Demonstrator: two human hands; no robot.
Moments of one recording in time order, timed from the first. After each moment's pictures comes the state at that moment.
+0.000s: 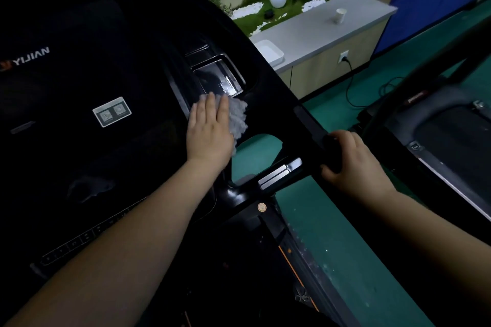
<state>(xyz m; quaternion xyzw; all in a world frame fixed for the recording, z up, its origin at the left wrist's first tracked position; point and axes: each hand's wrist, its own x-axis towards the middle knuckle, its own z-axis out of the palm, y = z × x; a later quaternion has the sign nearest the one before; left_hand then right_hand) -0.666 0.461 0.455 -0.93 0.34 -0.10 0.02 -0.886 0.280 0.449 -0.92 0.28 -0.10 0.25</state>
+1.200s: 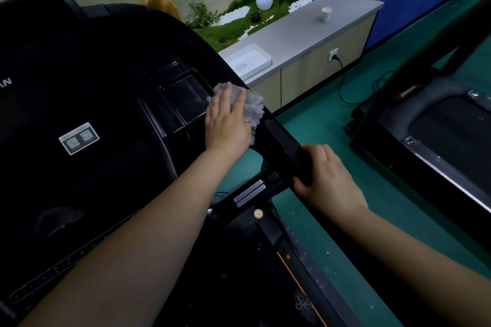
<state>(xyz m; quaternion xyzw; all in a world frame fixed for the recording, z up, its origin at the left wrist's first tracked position) -0.676 0.360 0.464 -0.92 0.37 -0.05 -0.12 -0.885 0.276 0.445 -0.91 0.28 -0.12 0.27</state>
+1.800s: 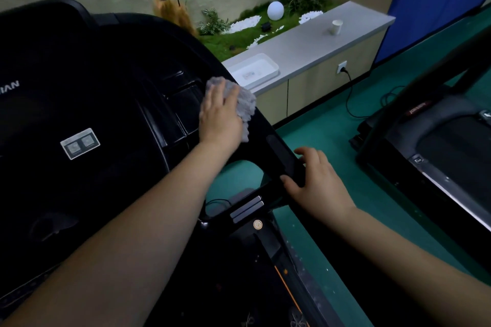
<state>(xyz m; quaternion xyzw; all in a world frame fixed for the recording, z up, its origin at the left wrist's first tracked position) -0.645 0.344 0.480 -0.93 0.31 -0.07 -0.16 -0.854 0.261 0.455 -0.90 0.27 -0.09 0.33</state>
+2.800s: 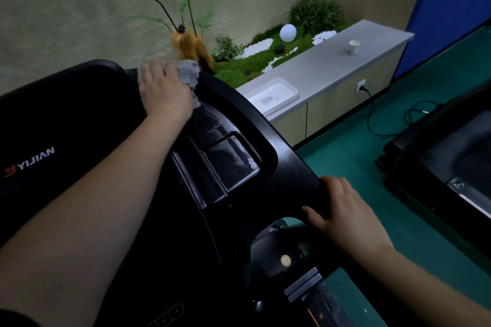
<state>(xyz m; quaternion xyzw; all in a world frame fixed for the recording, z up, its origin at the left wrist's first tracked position) -0.431 0.384 0.580 -0.96 0.19 -0.22 -0.06 -0.769 0.260 0.460 -0.92 0.27 -0.09 0.26</state>
